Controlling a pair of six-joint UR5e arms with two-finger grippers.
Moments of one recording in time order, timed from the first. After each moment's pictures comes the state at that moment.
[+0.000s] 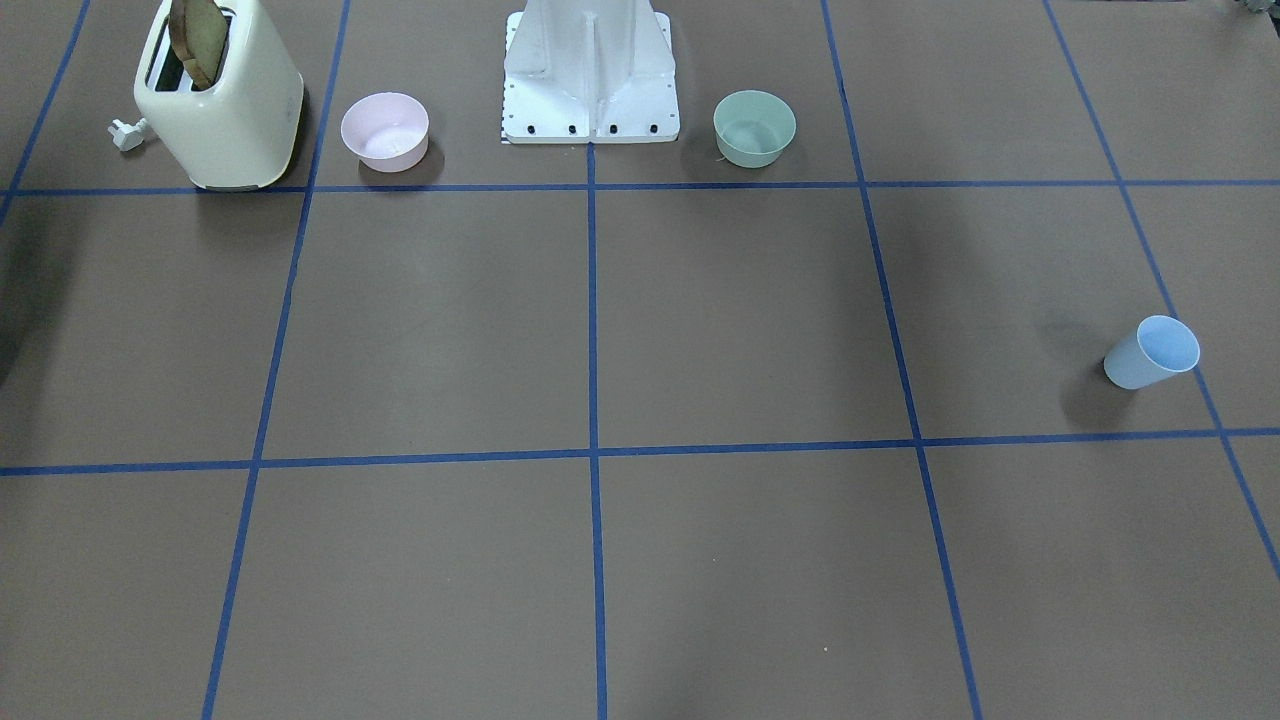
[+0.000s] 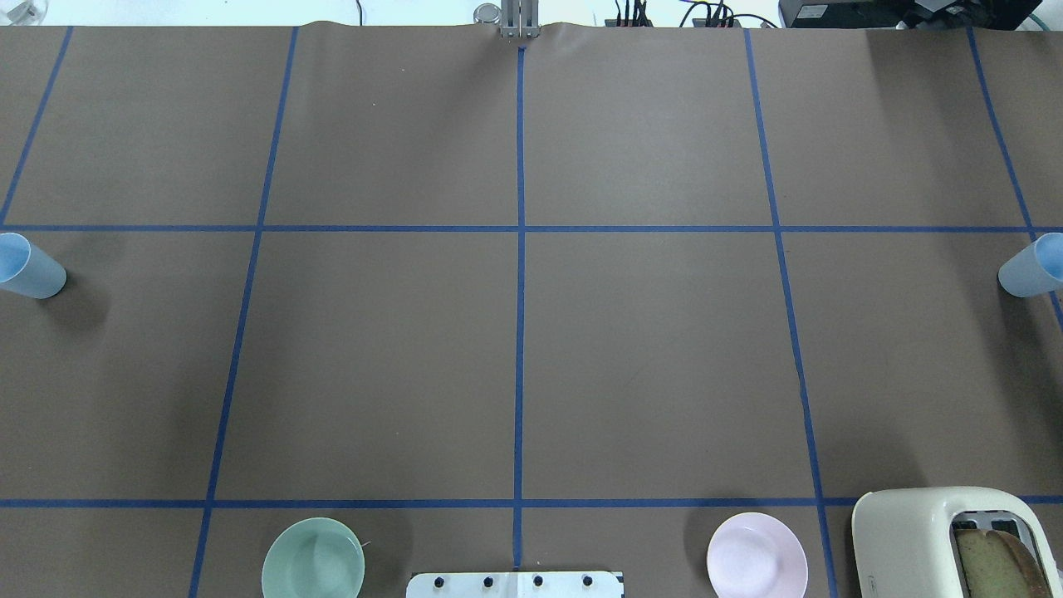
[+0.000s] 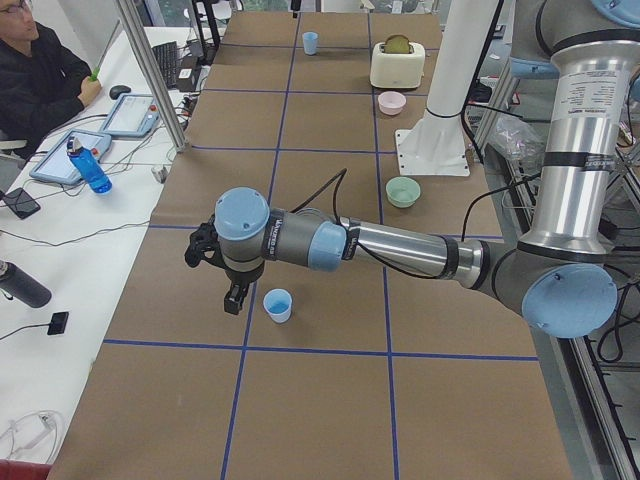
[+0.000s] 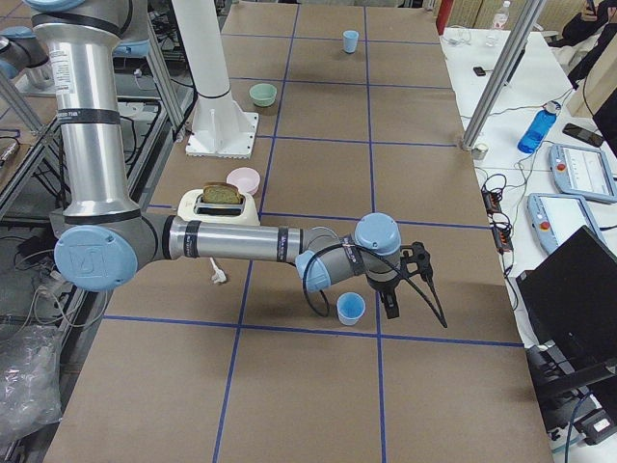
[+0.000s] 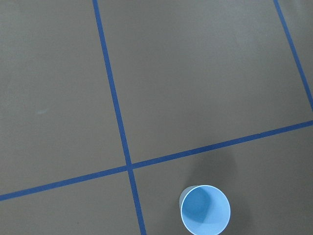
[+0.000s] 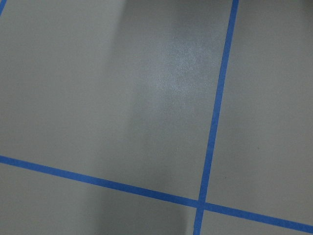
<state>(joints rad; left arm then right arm) -1.63 -1.65 -1.67 -1.62 -2.47 0.09 1.48 -1.50 1.46 -1.10 2.34 0.17</state>
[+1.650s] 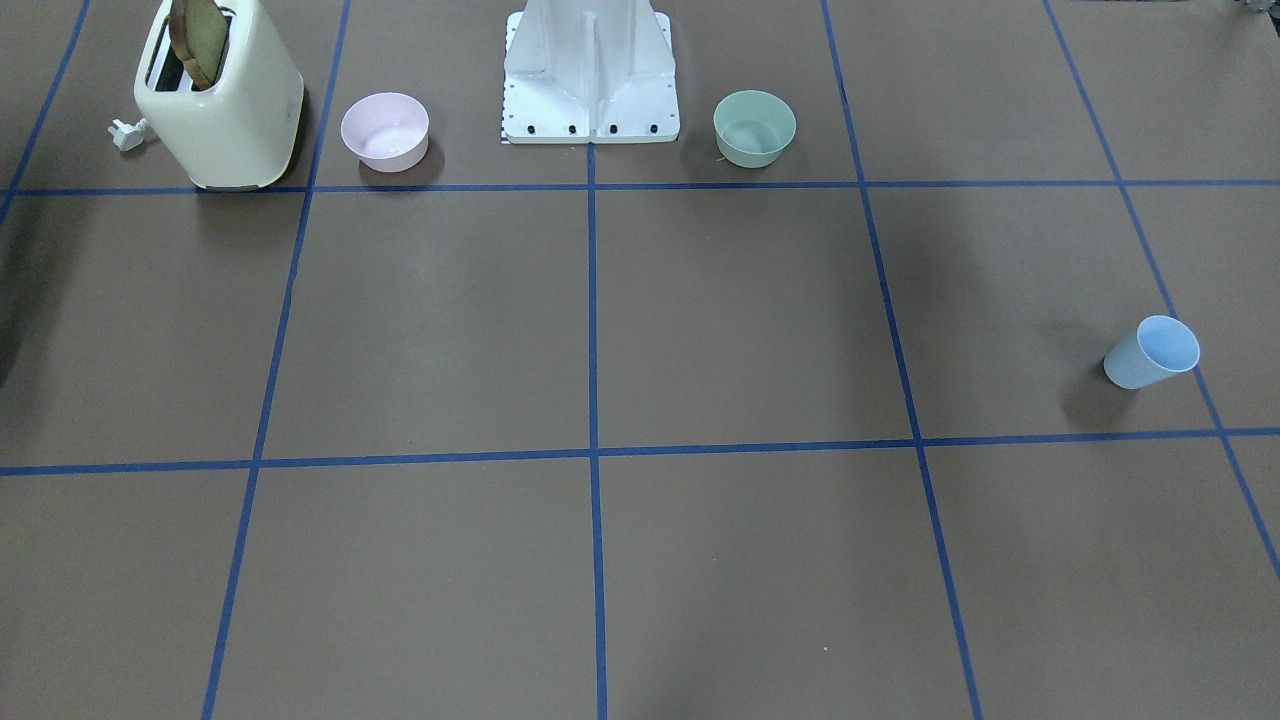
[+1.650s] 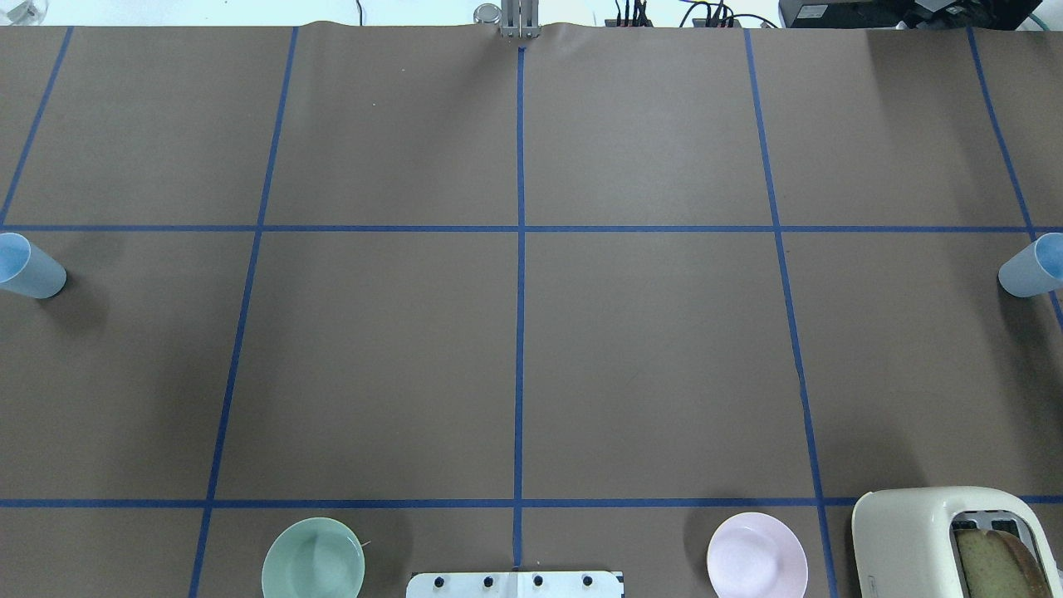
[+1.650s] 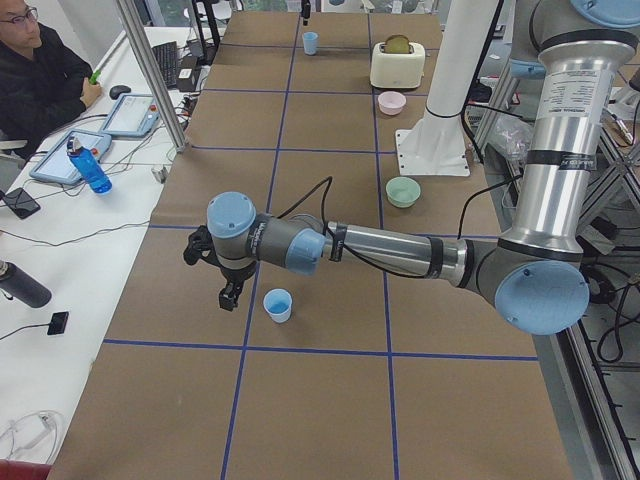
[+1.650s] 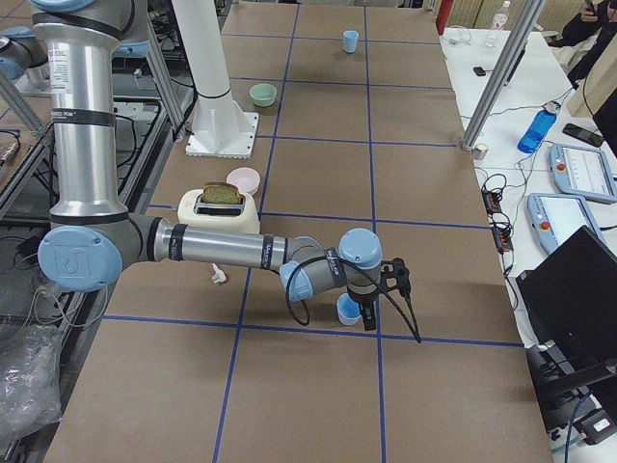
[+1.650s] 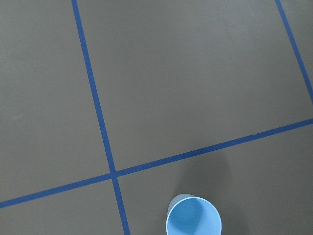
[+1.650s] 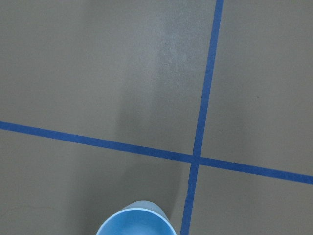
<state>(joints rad) -1.50 -1.70 -1.55 -1.79 -2.41 0.00 1.44 -1.58 1.47 -1.10 2.33 0.18</state>
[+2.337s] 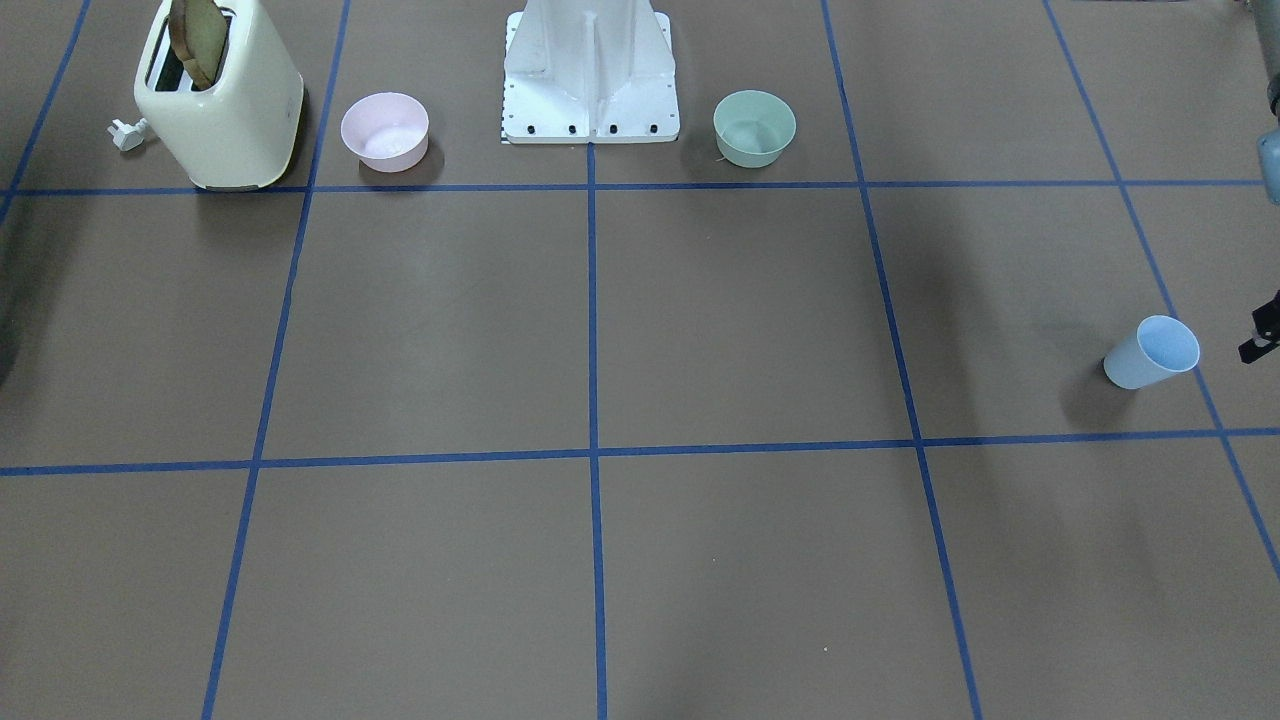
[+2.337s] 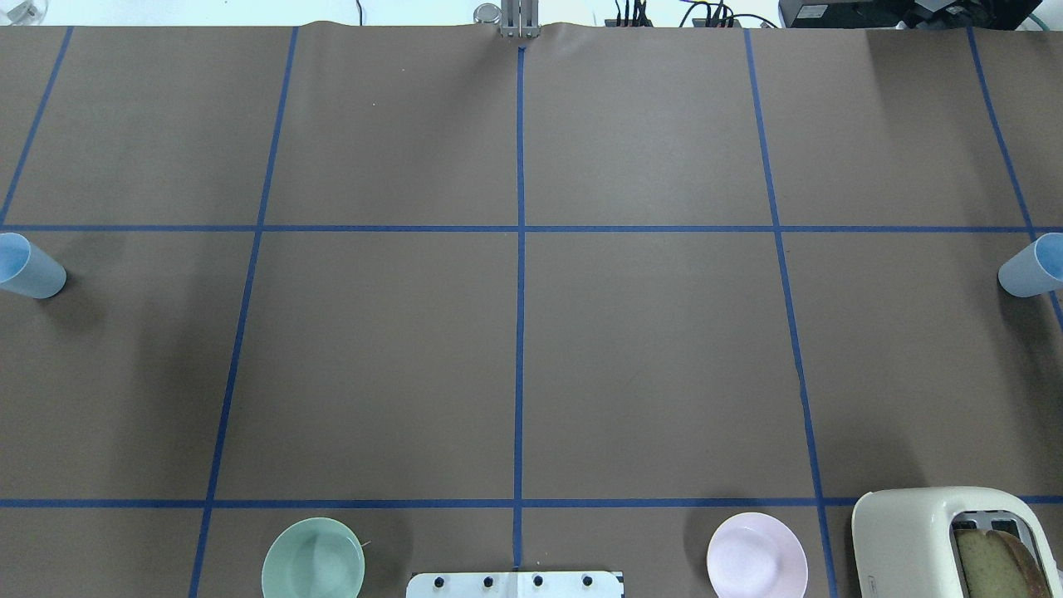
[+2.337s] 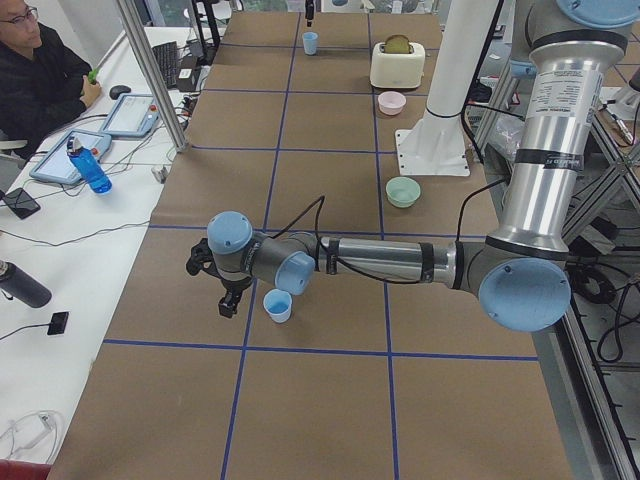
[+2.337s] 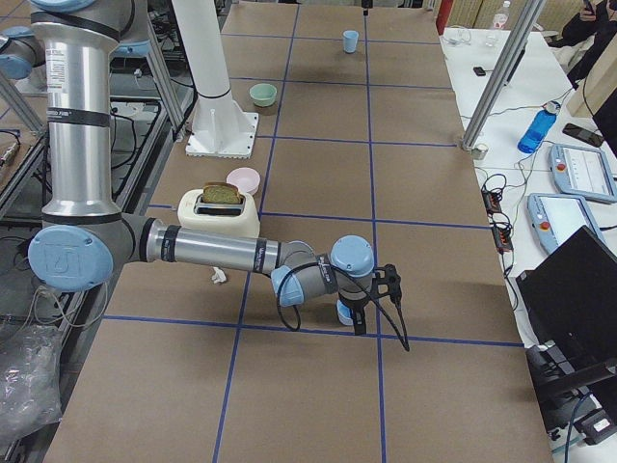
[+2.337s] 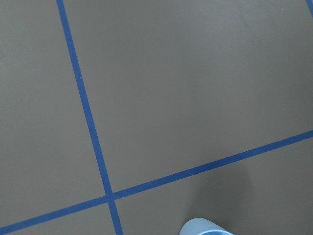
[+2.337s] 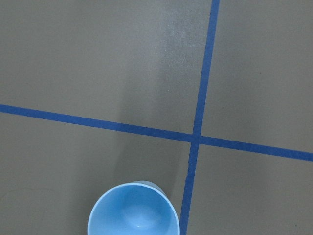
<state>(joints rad) -1.40 -1.71 -1.42 -1.99 -2.38 -0.10 1.44 -1.61 1.48 -1.10 2.34 0.18</state>
